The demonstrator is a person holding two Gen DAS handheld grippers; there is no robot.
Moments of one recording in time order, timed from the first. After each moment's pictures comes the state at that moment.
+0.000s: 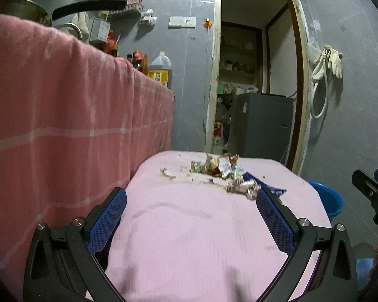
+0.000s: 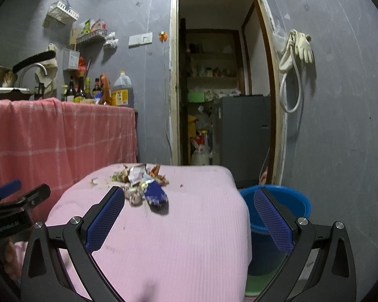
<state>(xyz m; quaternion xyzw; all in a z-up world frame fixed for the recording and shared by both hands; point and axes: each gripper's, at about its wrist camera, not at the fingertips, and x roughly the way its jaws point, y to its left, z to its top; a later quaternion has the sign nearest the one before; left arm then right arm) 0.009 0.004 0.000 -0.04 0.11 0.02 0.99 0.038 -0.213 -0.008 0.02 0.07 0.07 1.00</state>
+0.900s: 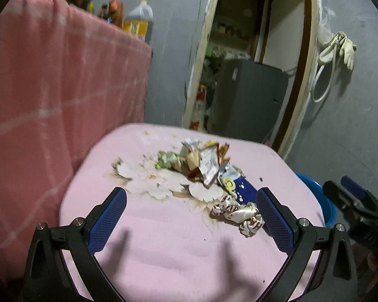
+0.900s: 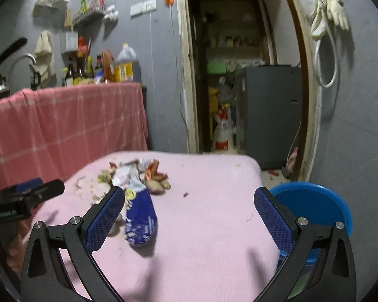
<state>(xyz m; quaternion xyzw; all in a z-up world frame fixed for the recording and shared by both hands) 0.147 0.005 0.008 -0.10 0.25 -0.05 0.96 0.187 -0.221 -0.015 0.02 0.17 0.14 0.97</state>
